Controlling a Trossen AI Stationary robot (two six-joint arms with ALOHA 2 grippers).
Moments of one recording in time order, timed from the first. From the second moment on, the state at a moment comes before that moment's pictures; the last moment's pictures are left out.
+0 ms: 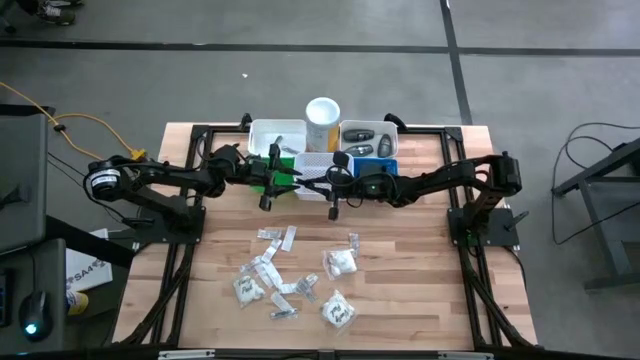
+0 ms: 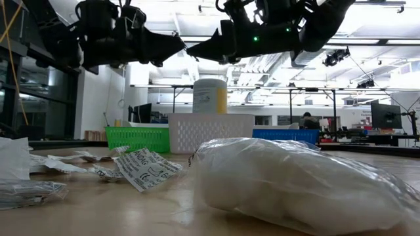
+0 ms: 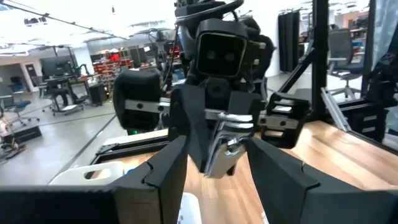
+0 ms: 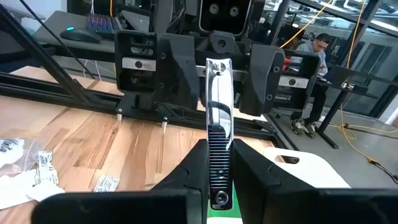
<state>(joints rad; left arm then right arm) 0.40 1.33 0.43 1.08 0.53 0.10 -0.11 1.72 0.89 0.79 0.02 -0.26</state>
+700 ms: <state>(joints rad) 0.35 1.33 0.46 1.03 0.52 0.11 -0.11 1.73 0.89 0.83 0.02 -0.27</state>
